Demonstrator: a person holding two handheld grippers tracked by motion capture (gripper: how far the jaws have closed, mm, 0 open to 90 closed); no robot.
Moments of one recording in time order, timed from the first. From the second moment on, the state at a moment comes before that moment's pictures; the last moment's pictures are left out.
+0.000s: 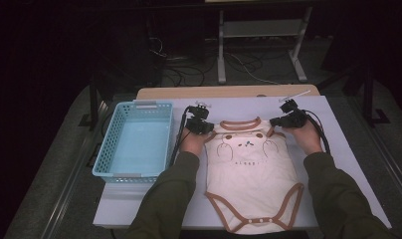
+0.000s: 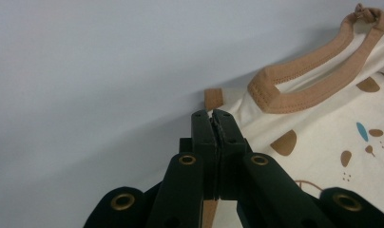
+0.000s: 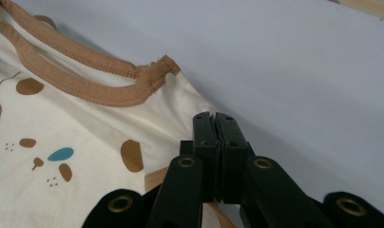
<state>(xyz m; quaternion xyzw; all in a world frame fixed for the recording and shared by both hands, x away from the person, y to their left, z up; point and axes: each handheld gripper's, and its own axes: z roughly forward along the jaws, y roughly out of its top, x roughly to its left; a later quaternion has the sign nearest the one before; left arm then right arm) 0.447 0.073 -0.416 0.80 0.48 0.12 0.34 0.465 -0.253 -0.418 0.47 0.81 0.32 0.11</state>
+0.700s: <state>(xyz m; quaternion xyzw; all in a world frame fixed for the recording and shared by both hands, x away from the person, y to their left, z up) 0.424 0.072 -0.419 0.81 0.47 0.11 0.34 0.443 -0.257 -0.426 0.47 0.82 0.33 0.10</state>
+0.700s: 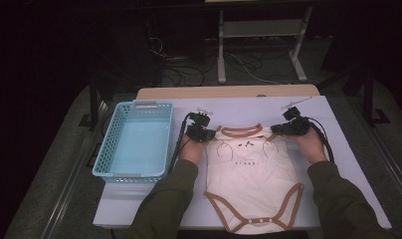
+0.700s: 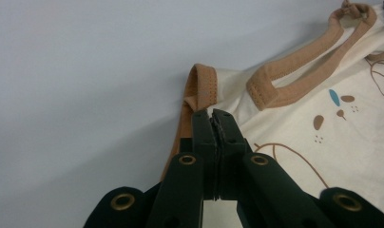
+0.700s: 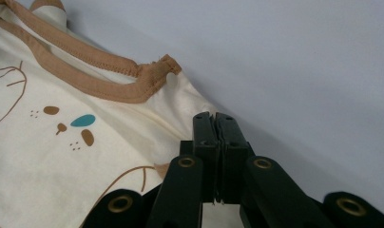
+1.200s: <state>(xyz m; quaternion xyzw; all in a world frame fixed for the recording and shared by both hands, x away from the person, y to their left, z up) 0.406 0.077 -0.421 0.81 0.45 0.10 0.36 0.426 -0.260 -0.427 0.46 0.81 0.34 0.10</state>
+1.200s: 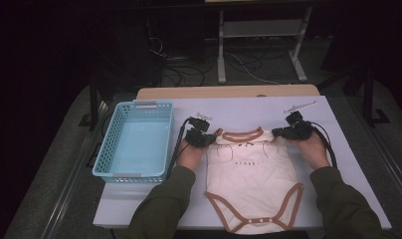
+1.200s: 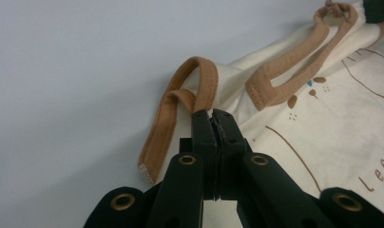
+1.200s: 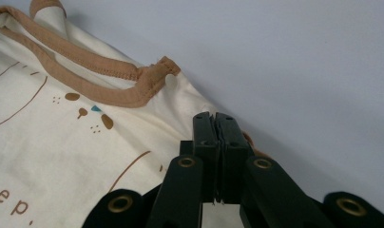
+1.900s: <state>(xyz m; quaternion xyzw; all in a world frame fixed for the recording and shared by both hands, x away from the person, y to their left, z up) 0.383 0.086 -0.417 0.82 0.41 0.09 0.38 0.404 -0.262 -0.419 0.45 0.81 0.35 0.09</state>
